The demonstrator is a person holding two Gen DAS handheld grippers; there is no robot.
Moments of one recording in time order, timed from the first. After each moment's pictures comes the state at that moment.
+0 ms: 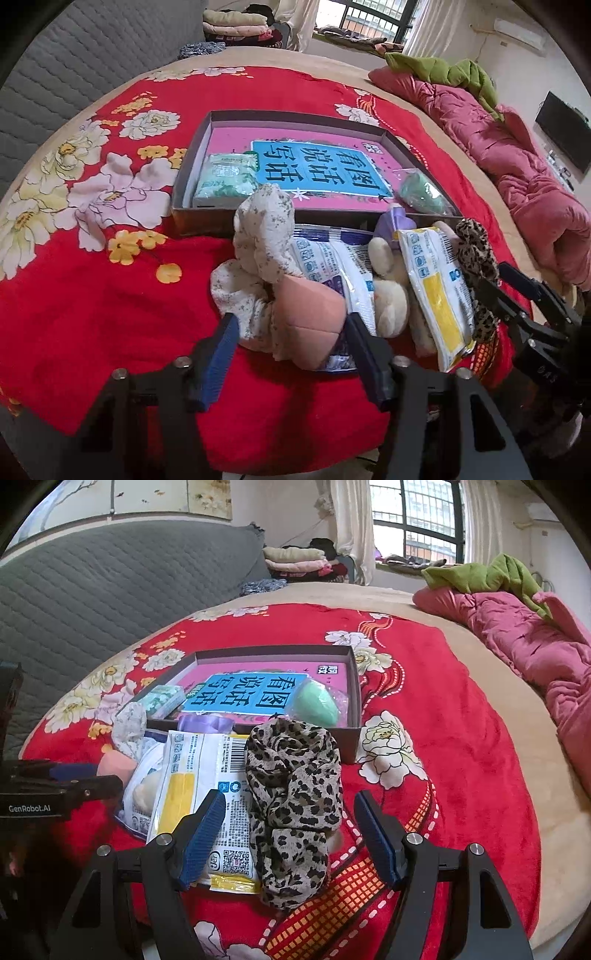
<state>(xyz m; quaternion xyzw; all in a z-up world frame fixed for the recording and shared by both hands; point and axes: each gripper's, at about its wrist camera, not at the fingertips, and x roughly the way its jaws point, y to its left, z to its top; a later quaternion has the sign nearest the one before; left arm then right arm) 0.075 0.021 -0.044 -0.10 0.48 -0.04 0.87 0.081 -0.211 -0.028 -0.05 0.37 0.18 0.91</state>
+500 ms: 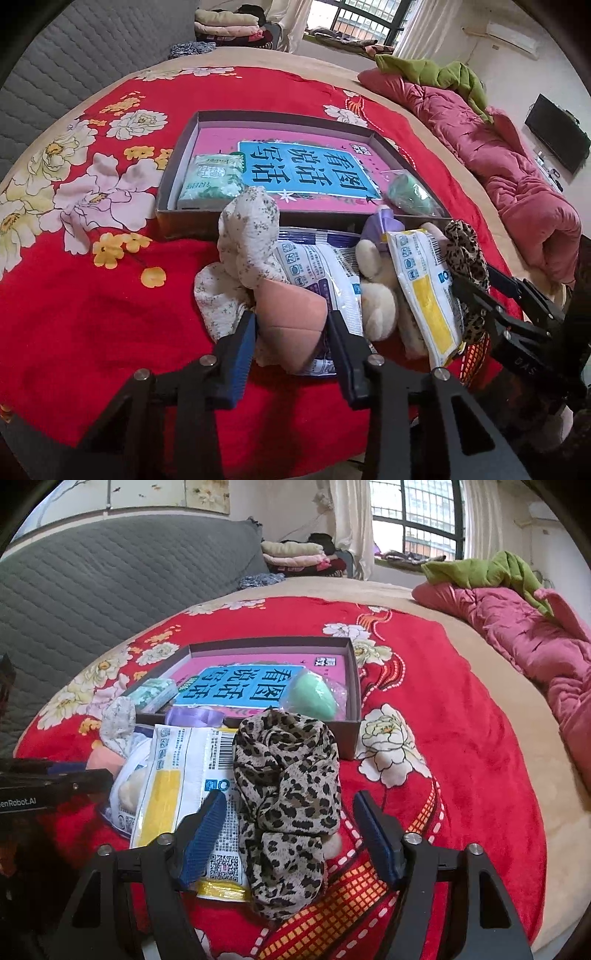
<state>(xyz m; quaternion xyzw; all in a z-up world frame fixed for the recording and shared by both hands) 0.079 0.019 -0.045 -0.11 0.48 -0.06 0.87 0.091 -0.208 -0.038 -0.06 0.38 0.18 0.91</state>
